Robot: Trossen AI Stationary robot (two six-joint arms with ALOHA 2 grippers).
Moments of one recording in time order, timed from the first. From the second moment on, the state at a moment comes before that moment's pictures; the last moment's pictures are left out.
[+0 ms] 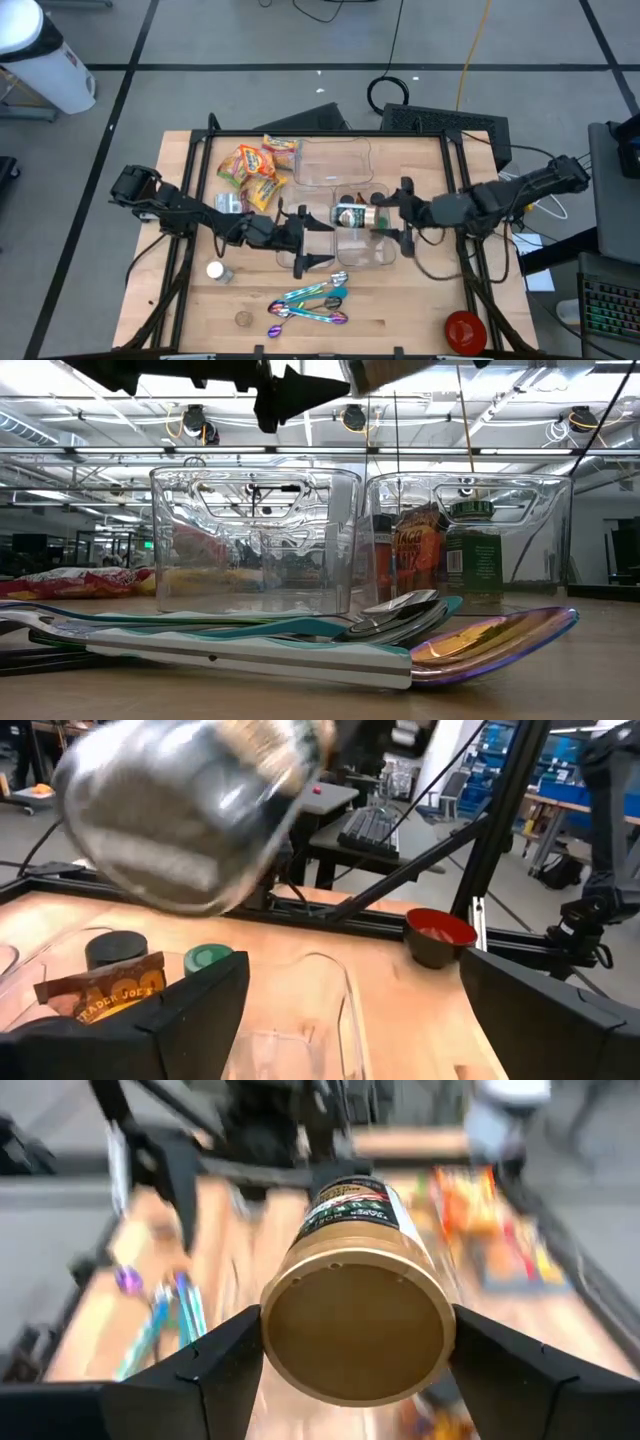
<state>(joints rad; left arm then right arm) -0.28 1.59 0.80 0.75 -0.21 -0.19 0.34 1.05 1.04 -0.45 0.37 0.19</state>
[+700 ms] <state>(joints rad) -0.28 1.59 0.80 0.71 -0.21 -0.18 0.07 1.54 1.45 -1.16 0.00 0.10</state>
